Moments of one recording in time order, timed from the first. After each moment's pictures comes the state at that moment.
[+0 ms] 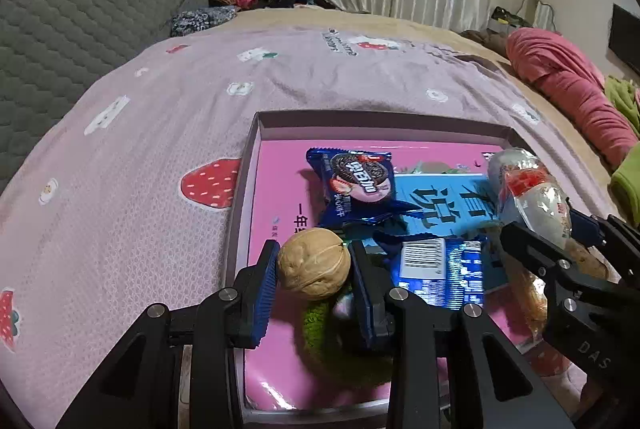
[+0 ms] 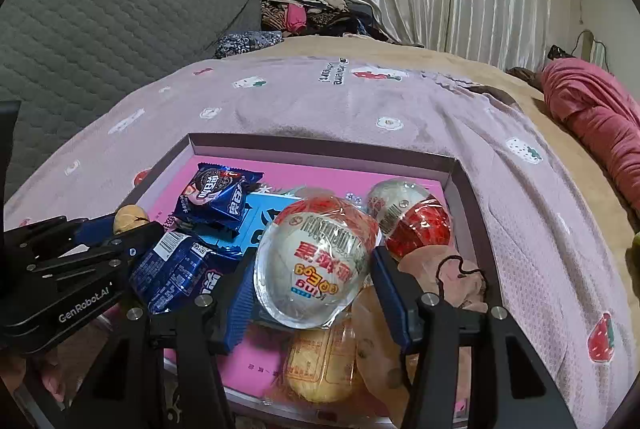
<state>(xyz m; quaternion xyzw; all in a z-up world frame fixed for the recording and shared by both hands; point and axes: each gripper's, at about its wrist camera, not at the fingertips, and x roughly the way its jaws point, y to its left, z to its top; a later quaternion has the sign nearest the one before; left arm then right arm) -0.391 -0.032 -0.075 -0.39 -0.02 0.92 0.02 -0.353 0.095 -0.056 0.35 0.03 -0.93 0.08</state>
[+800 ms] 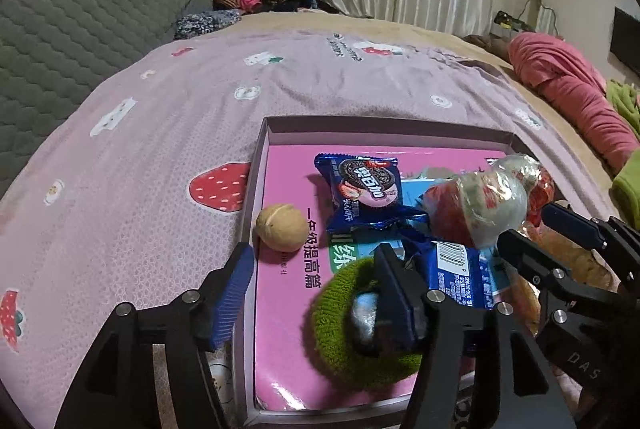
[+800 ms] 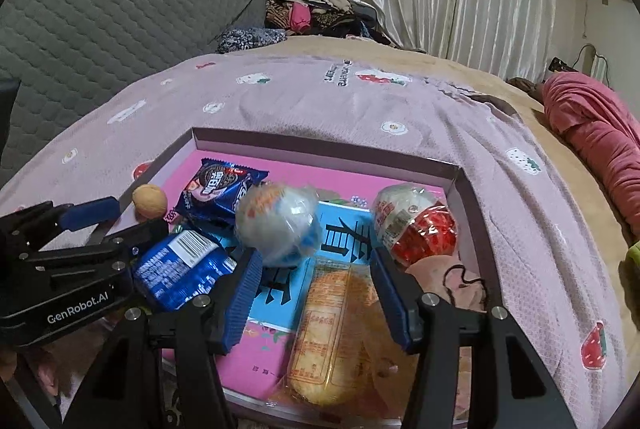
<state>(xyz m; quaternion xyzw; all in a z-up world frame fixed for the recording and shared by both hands) -0.389 -0.037 -0.072 -0.38 -0.02 0.93 0.02 -0.351 0.085 -0.055 0.35 0.05 -0.93 0.08</state>
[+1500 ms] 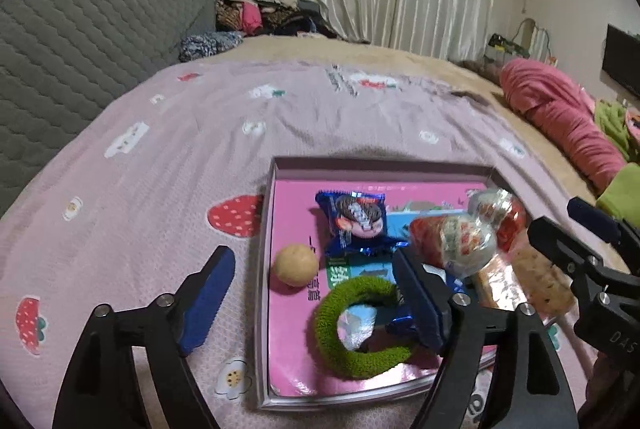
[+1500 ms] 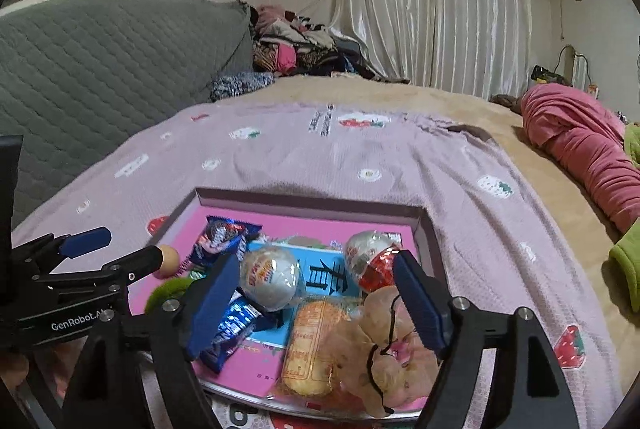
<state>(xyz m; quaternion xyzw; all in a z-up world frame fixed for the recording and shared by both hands) -0.363 -0.049 -0.030 -0.33 -0.04 0.94 0.03 -0.323 0.106 -0.006 0.28 0.02 -0.96 0.07</state>
